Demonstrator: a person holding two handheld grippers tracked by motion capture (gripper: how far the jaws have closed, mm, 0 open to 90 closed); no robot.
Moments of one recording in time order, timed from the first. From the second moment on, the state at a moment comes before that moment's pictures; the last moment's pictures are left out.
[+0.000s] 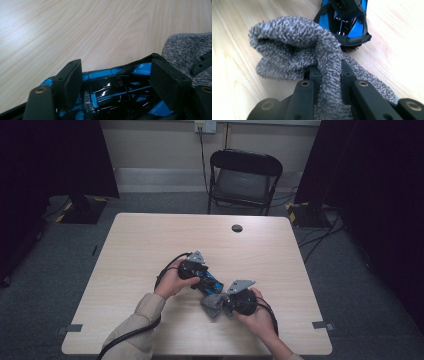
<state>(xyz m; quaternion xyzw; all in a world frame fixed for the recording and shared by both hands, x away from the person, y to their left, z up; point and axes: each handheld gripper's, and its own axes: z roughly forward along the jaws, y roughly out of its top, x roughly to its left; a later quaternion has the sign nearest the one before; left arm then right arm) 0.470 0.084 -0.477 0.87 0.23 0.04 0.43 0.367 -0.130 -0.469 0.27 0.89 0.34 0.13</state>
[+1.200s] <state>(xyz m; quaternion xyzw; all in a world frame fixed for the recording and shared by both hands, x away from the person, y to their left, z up) 0.497 0.095 -0.485 0.86 0.26 0.04 0.44 0.361 -0.083 -0.468 0.23 0.90 0.36 0.09</state>
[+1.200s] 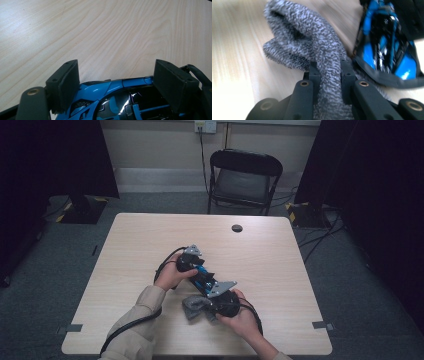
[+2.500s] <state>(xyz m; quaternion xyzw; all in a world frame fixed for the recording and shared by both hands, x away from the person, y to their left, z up) 0.517 0.113 -0.485 0.86 0.28 0.11 0.42 0.366 -0.125 -0.468 0.26 0.90 0.33 0.14</state>
